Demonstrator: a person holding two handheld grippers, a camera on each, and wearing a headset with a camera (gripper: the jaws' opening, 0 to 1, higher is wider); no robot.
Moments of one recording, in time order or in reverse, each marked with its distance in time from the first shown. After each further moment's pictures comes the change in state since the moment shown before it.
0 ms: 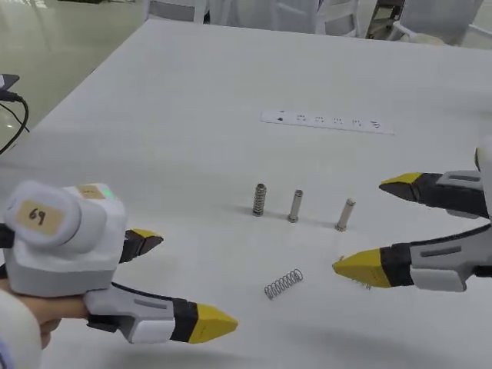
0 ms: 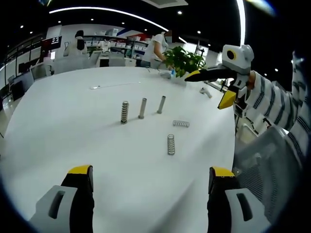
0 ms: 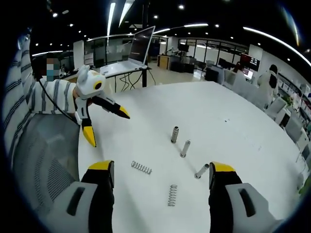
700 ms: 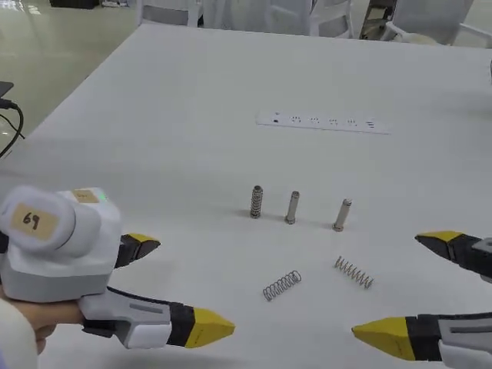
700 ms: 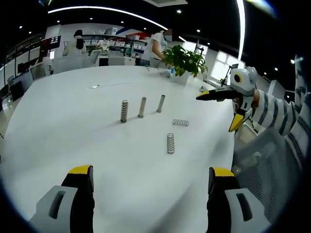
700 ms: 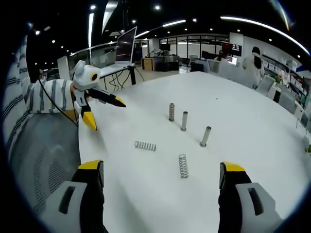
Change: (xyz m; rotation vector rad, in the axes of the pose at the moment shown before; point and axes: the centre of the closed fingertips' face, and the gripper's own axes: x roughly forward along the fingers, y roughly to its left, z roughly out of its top) left arm -0.004 -0.001 -0.001 0.005 0.013 -0.003; right arm -0.012 0.014 -0.064 0.170 0.003 -0.055
